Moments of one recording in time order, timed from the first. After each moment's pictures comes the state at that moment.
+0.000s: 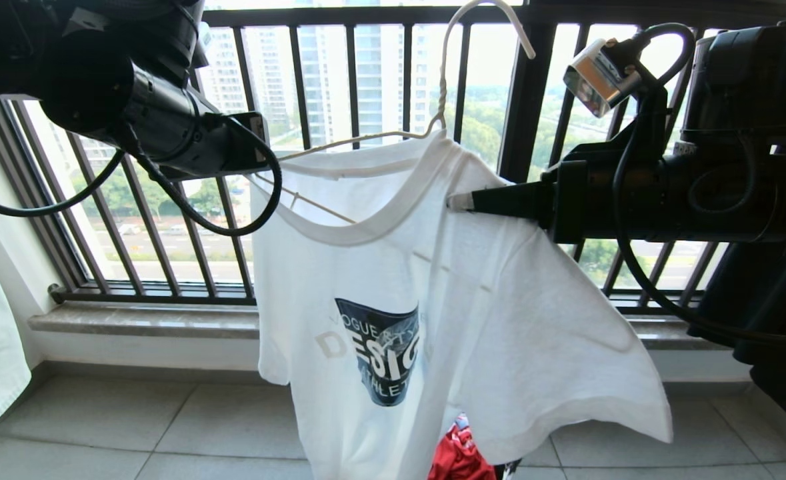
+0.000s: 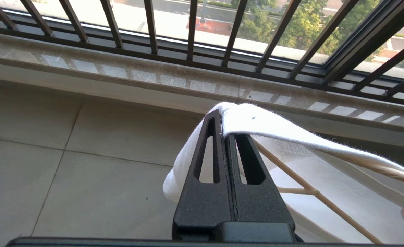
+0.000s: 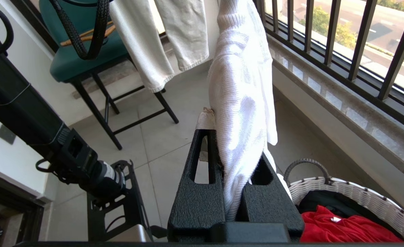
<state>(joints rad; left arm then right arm) -0.46 1.75 -1.94 0.65 0.39 -0.35 0.48 1.61 -1.28 -0.21 0.70 0.21</state>
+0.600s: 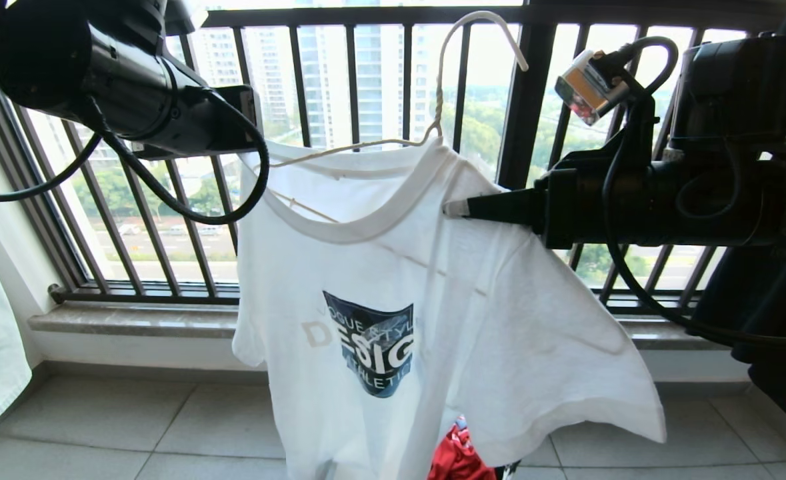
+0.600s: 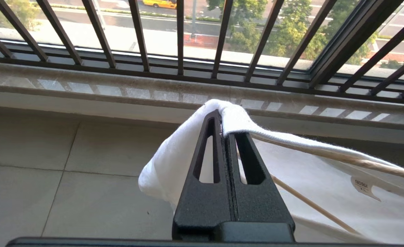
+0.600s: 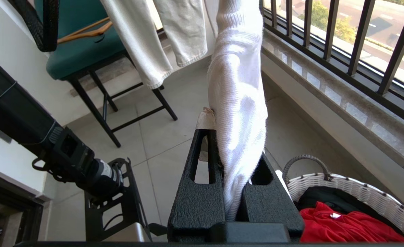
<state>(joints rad) -0.48 1.71 -1.95 0.63 0.39 -0.29 0.49 1.63 -1.28 -0.21 0.70 0.20</state>
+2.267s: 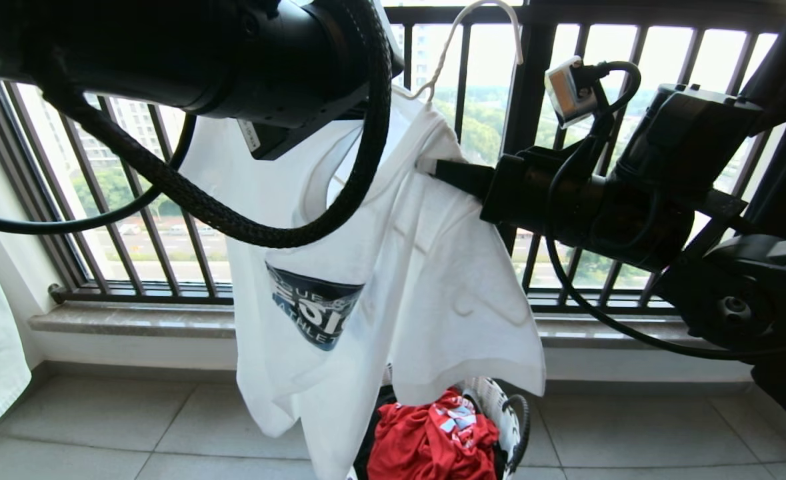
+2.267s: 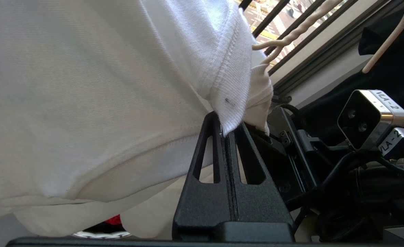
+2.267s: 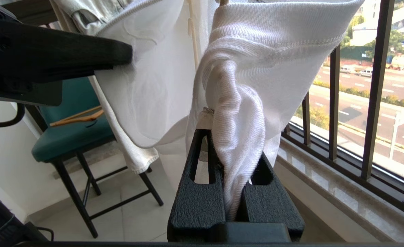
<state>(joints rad) -0.89 1.65 -1.93 0.48 0.38 -0.67 0.53 1.77 -1.15 -0.86 0.51 0.38</state>
